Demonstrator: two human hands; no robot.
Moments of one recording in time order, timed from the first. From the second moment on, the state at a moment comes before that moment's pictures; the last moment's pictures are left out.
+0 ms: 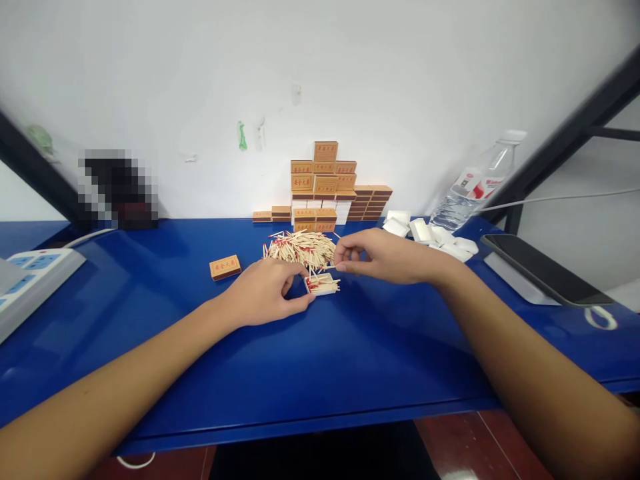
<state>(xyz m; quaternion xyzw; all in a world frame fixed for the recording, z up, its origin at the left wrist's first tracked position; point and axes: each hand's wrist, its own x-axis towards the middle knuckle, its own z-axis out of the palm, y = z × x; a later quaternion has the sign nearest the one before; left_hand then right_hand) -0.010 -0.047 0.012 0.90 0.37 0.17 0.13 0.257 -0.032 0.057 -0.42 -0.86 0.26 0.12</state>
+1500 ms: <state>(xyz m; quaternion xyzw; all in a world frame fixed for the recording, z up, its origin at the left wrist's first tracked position) -0.009 -0.048 0.013 0.91 0.36 0.17 0.14 0.240 -0.044 0.054 -0.40 -0.88 0.23 0.11</state>
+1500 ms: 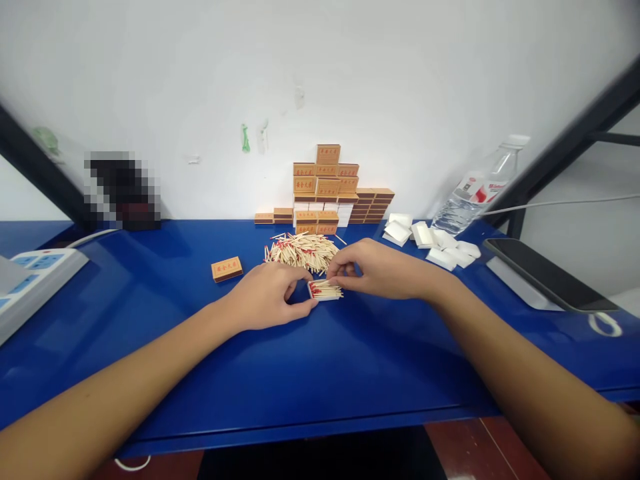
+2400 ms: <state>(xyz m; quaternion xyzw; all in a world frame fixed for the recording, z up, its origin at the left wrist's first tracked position) -0.009 -0.047 0.012 0.90 0.37 0.18 0.14 0.242 -0.043 0.057 -0.43 -0.86 0.25 0.10</state>
